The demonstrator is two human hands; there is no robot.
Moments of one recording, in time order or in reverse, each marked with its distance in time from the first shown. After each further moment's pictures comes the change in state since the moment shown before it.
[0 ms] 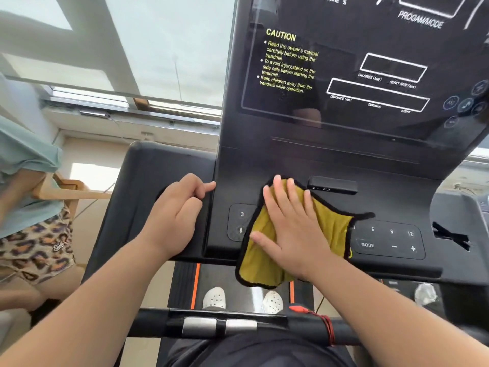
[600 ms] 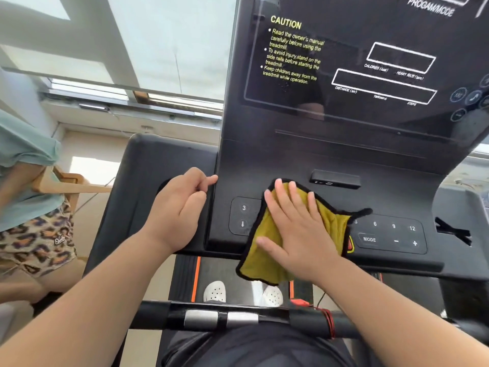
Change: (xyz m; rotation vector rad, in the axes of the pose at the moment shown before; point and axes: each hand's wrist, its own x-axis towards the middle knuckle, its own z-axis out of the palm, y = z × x) left_hand 0.001 -0.006 0.004 0.041 0.017 0.096; right_hand -0.016 0.002 0.006 0.012 -0.017 -0.031
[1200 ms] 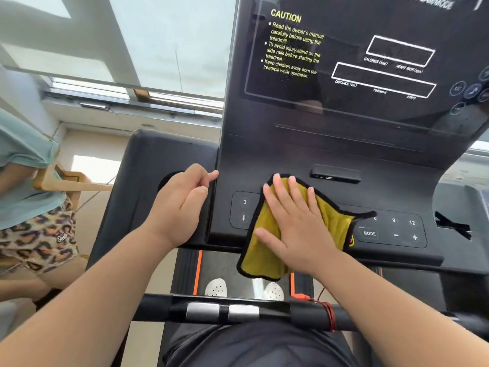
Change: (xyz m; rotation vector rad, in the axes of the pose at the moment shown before) left_hand -0.004 -0.007 0.001 0.026 -0.015 -0.017; right_hand 0.000 -0.005 0.000 0.020 0.011 0.014
